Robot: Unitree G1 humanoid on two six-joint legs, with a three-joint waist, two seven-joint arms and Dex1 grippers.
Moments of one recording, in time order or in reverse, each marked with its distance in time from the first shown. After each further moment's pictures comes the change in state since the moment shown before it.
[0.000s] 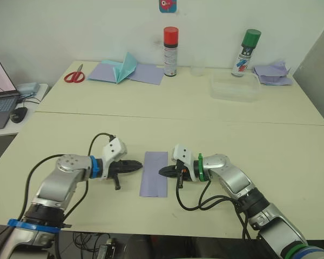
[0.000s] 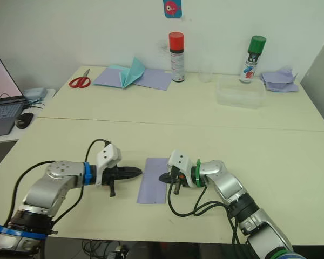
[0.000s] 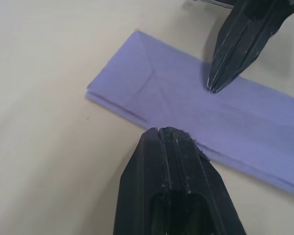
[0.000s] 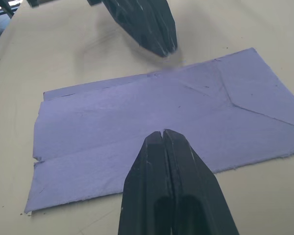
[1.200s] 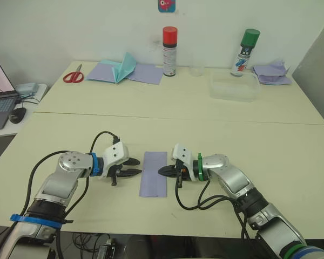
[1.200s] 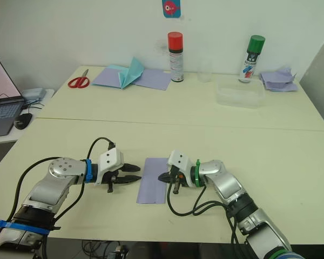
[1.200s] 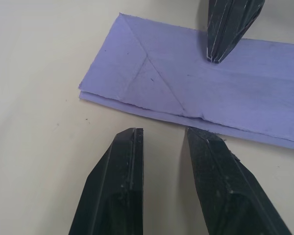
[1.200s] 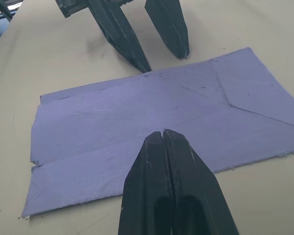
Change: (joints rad) left arm -0.055 -0.025 -0.090 0.148 0.166 -0.297 -0.034; right arm -0.001 0.012 -0.006 0.010 0.000 -0.001 -0.002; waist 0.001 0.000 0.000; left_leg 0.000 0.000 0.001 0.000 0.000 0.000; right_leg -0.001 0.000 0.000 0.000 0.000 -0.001
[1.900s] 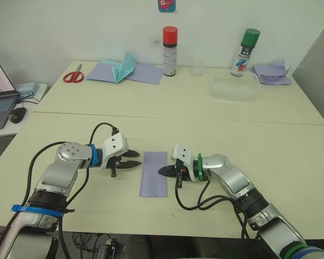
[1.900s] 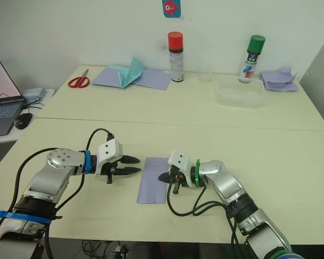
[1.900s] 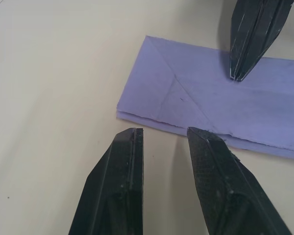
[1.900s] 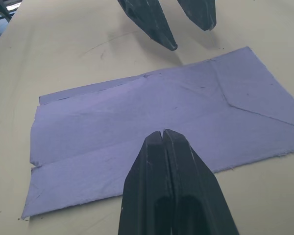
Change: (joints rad) left arm -0.091 0.006 0.010 0.052 0.001 0.007 -0.048; right arm 0.004 0.000 -0.001 -0.010 0.000 0.008 -0.005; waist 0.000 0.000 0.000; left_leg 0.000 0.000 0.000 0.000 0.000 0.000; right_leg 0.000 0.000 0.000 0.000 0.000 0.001
